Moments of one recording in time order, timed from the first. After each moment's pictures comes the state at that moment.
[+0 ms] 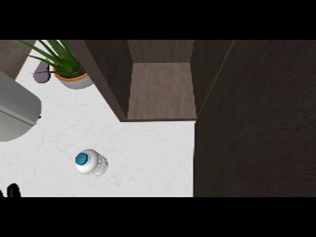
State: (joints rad) left arm 0.42 0.01 -0.80 -2.26 -0.75 1.25 0.29; right arm 0.69 -0.15 0.06 -2.43 -0.21 0.31 -0.05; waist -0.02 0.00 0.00
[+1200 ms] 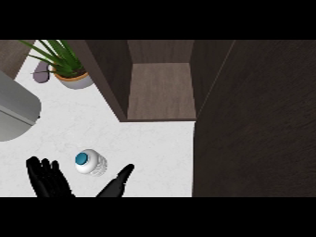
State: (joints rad) left arm 0.24 0.12 -0.66 -1.94 -0.28 1.40 0.22; right arm 0.95 -0.15 0.05 -2.44 -0.20 0.43 -0.28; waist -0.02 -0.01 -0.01
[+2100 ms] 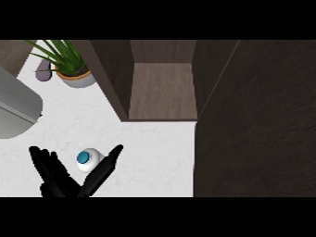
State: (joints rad) left arm 0.19 0.04 -0.45 -1.75 0.02 1.30 -0.06; right arm 1.07 -0.16 0.01 -2.43 -0.19 0.48 -0.43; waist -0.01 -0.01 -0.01
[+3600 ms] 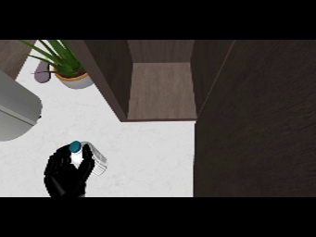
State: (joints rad) left arm 0.07 0.03 -0.14 -1.17 0.89 0.41 -1.02; right arm 1.16 -0.18 -0.07 -2.43 -0.19 0.55 -0.52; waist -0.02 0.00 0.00
